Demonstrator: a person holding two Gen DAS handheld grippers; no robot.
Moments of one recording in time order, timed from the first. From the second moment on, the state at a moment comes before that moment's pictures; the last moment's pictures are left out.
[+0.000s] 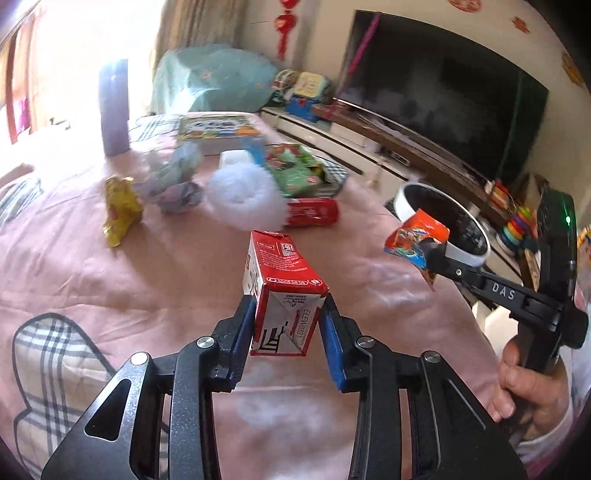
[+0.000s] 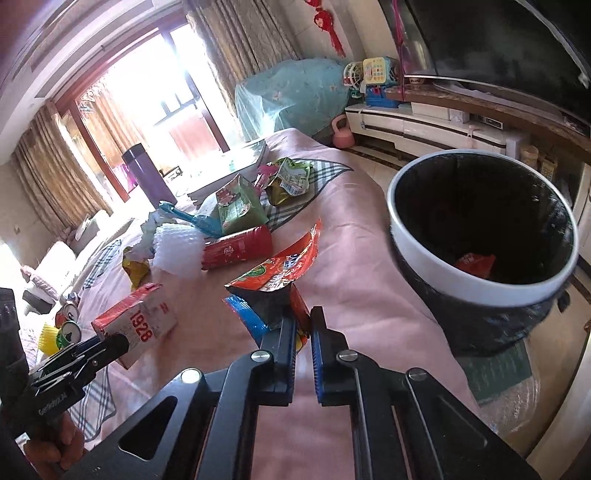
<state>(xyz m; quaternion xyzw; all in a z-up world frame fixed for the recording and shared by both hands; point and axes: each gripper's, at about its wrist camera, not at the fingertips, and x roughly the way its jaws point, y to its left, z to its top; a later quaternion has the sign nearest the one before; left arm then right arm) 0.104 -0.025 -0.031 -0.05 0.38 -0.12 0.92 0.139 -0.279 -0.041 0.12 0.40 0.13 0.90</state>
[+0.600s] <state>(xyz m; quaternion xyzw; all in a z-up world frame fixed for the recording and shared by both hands) 0.122 -0.045 -0.056 -0.02 0.41 -0.10 0.91 0.120 -0.299 -0.035 0.14 0.38 0.13 0.90</state>
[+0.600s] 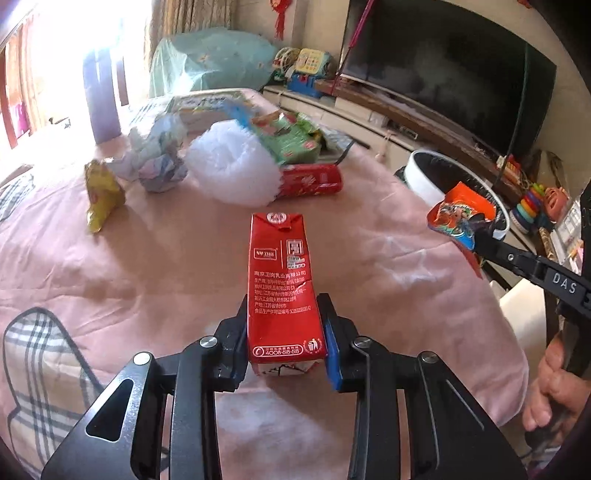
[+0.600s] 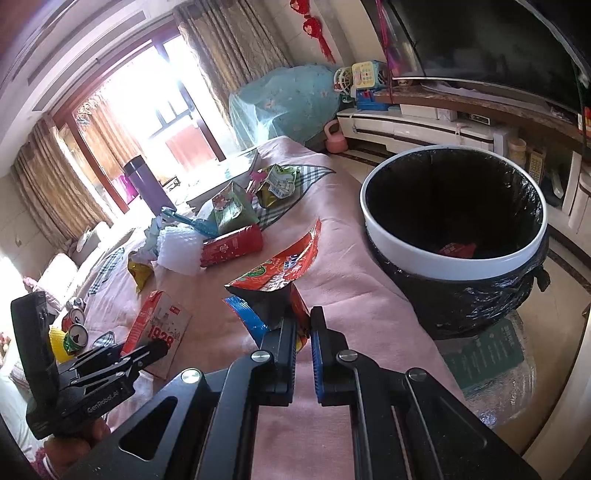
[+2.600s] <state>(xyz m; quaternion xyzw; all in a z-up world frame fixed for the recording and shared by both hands) 0.239 -0.259 -0.011 0.04 0.40 -0.28 0.87 0.192 -0.459 -0.016 0.17 0.38 0.00 0.91</state>
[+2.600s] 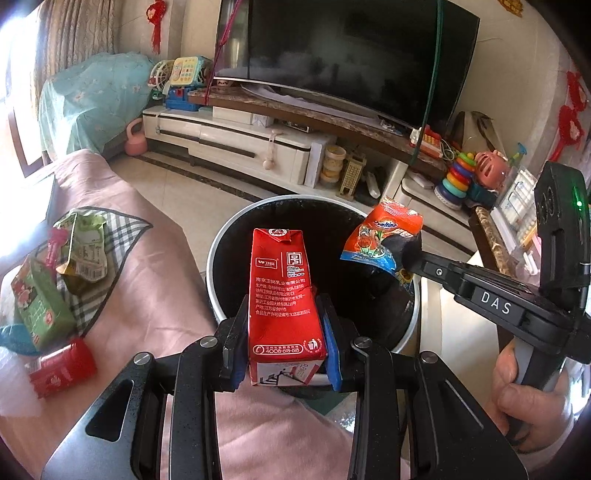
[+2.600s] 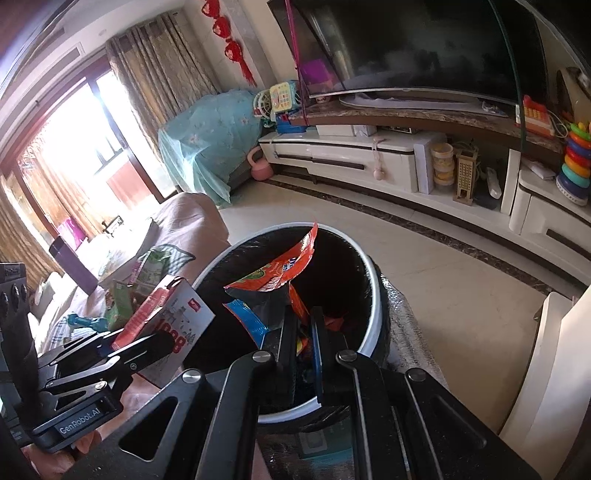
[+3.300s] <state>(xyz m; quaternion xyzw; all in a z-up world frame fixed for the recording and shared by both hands) 0.193 -0.181 -0.024 -0.01 0.41 -0.22 0.89 0.159 -0.429 -0.011 0.20 0.36 0.02 0.91</state>
